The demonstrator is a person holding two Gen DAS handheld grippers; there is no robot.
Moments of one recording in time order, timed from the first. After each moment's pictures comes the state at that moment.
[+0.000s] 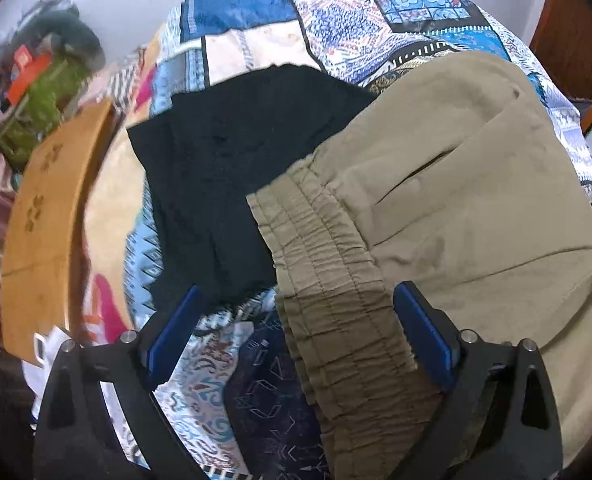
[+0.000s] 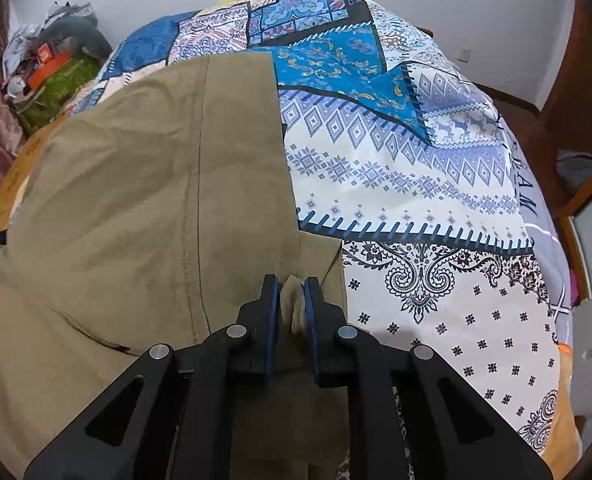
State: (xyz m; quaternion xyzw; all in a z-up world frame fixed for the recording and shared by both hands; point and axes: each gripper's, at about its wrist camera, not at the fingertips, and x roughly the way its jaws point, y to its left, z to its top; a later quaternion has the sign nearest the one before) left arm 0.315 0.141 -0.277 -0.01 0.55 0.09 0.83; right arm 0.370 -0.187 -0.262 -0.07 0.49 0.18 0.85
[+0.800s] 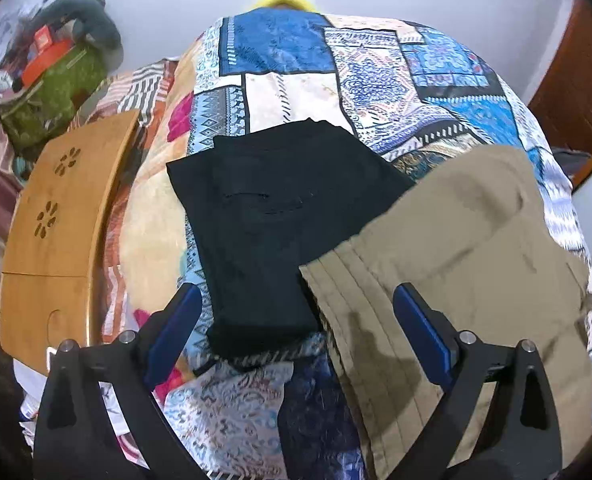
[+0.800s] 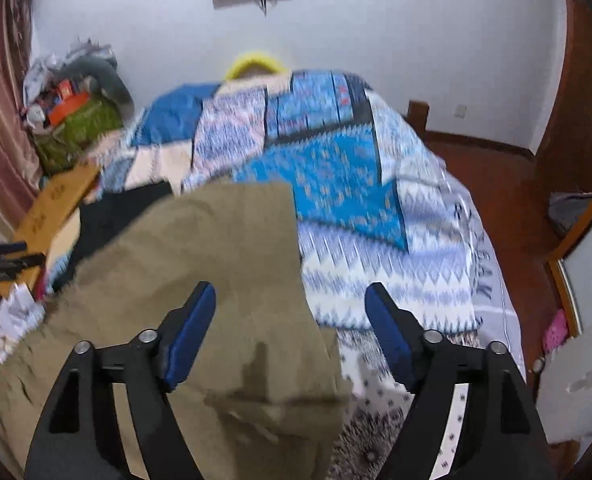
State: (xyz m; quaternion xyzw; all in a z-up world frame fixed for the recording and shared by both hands) left arm 0.332 0.193 -0.219 -0.08 0.51 0.10 0.85; right arm 0.369 -0.177 -0.147 -0.03 0.39 0.20 0.90
